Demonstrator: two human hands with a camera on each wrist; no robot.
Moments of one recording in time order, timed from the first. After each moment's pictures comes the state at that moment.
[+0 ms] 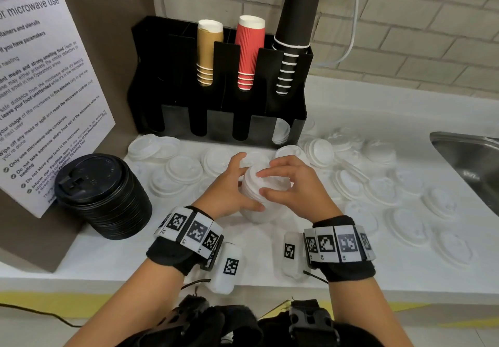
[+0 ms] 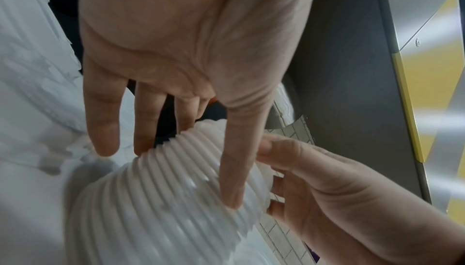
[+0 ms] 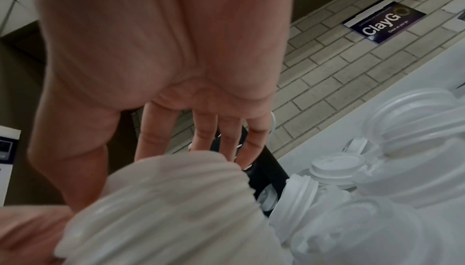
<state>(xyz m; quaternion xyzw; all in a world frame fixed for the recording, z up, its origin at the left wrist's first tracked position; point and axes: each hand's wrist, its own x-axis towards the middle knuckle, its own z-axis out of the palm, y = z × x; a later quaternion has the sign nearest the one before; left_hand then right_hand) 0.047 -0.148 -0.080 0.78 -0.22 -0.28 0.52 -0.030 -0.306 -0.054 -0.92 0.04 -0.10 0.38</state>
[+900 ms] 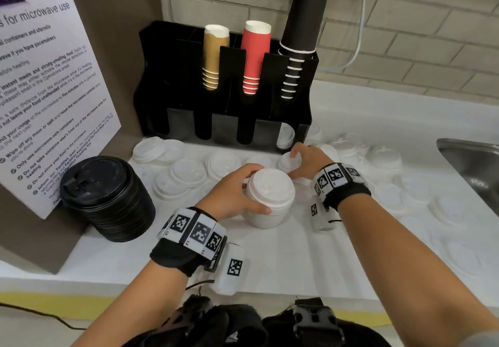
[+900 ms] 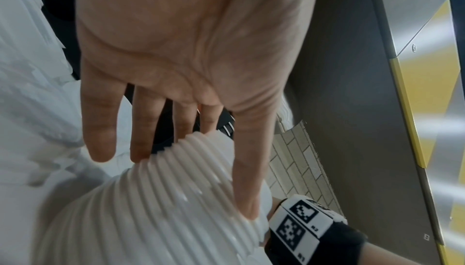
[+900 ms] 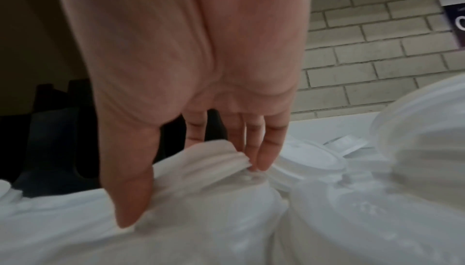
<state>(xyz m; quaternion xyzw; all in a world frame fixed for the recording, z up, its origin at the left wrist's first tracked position) 0.053 -0.149 -0.079 0.78 -0.27 -0.25 0.52 0.052 -0.376 -0.058 -0.97 0.18 0.10 0.14</state>
